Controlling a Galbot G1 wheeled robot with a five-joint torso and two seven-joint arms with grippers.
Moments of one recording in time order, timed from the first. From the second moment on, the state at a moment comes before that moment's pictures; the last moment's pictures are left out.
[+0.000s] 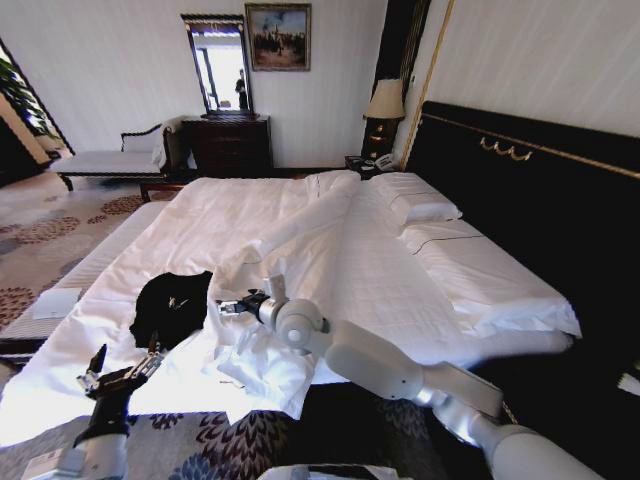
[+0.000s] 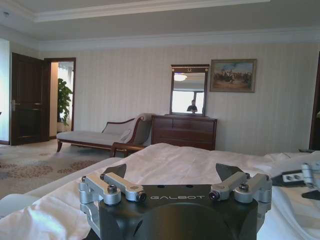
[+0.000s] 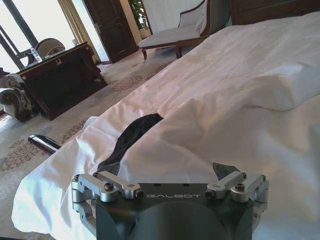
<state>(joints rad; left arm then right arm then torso) 1.98 -1.53 -0.96 -2.37 -0.44 -0.12 -0.03 -0.37 1.38 -0.59 1.75 1.27 -0.51 0.62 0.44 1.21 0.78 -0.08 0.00</state>
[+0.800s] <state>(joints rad) 1.98 -1.52 -0.96 -2.34 -0.44 -0.14 -0.04 -0.35 1.52 -0.67 1.53 1.08 -0.59 0.77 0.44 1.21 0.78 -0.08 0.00</state>
